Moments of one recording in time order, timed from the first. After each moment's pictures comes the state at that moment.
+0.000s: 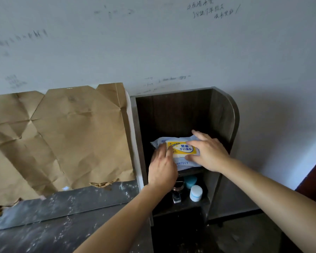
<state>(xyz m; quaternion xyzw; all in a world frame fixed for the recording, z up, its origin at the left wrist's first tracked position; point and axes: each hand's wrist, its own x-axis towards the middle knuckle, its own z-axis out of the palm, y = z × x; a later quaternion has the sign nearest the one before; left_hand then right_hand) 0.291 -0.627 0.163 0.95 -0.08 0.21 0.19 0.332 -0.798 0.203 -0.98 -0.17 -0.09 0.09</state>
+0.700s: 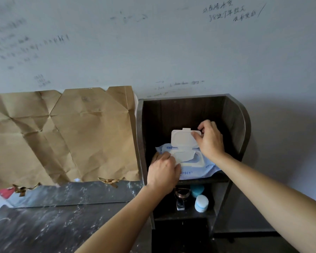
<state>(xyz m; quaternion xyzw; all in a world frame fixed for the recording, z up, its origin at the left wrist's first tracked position) 0.299 -0.628 0.168 0.96 -0.05 0.23 0.14 0.403 -0.784 0.208 -0.89 -0.12 -0.25 0.36</state>
